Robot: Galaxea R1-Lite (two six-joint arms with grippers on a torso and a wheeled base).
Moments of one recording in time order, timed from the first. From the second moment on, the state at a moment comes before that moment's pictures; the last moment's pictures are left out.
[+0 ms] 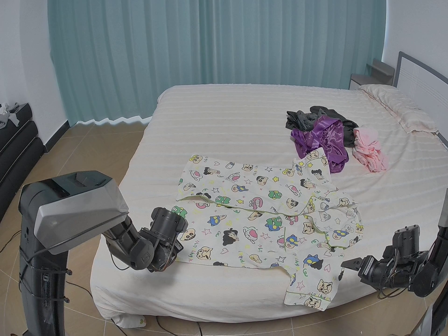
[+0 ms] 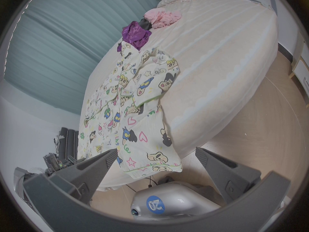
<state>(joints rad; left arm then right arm) -0.44 2.35 -0.92 -0.44 0.38 -1.09 0.12 1.98 -0.02 -1.13 0.12 0.74</state>
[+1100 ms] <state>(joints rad) -0.36 2.27 -0.74 -0.63 0.36 -1.10 0.16 2.43 -0.24 -1.55 0.22 0.61</state>
